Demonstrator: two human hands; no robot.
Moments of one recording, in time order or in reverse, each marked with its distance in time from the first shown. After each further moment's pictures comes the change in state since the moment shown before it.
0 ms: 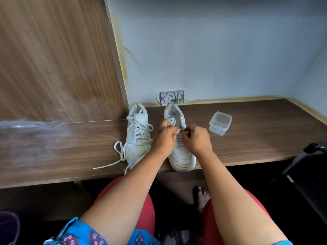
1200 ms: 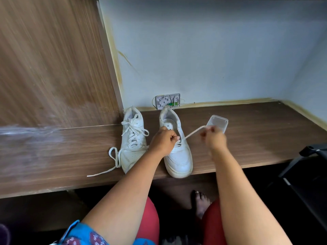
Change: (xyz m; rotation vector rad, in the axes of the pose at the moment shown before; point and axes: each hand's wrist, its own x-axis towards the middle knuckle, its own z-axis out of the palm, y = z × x) left_hand 0.022 -0.004 0.009 0.038 -0.257 -0.131; right_hand 0.022 0.033 -0.033 0.723 0.202 0.509
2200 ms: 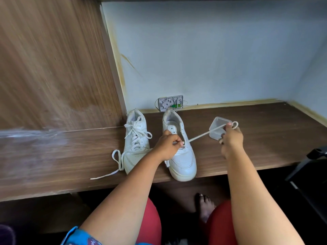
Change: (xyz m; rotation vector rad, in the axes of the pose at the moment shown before) left_hand -0.003 -0.001 -0.004 -0.174 -0.200 -0.069; right_hand 0.008 -0.018 -0.020 0.314 0.110 0.143
